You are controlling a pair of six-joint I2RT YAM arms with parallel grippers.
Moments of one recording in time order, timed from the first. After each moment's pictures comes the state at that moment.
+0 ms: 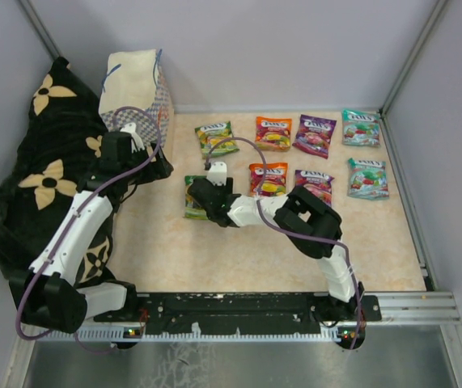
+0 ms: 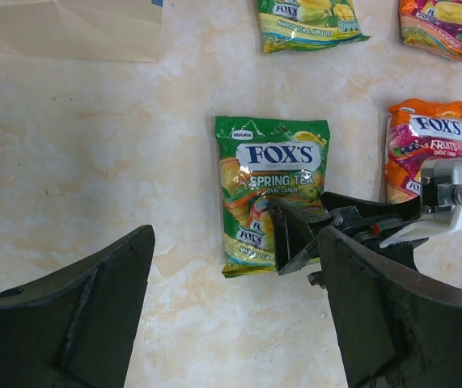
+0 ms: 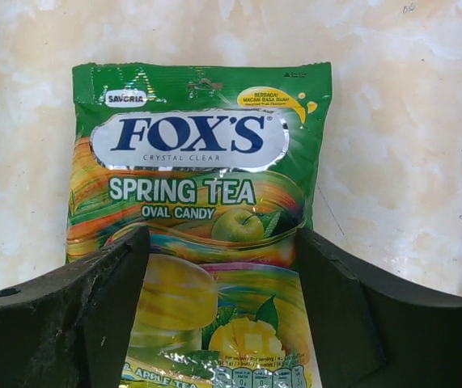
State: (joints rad) left arm -0.20 1.21 1.09 -0.49 0.04 -0.36; right arm 0.99 2.08 1.34 0.03 0.64 0.67
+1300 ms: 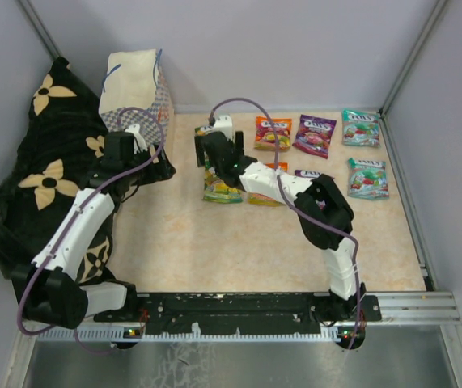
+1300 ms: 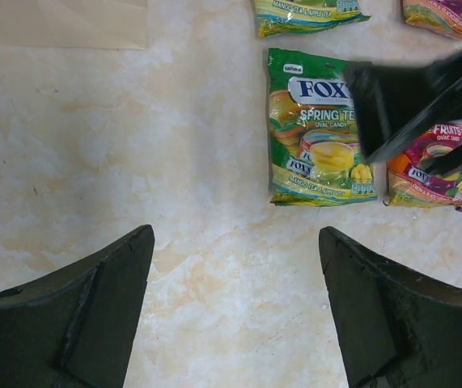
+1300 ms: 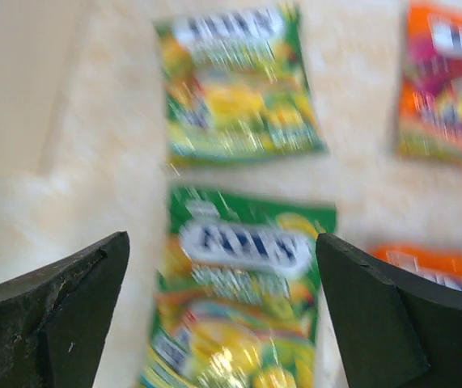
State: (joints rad) left arm -0.20 1.24 1.09 -0.49 0.07 -0.35; right arm 0.82 2.04 1.52 -0.05 0.61 0.38
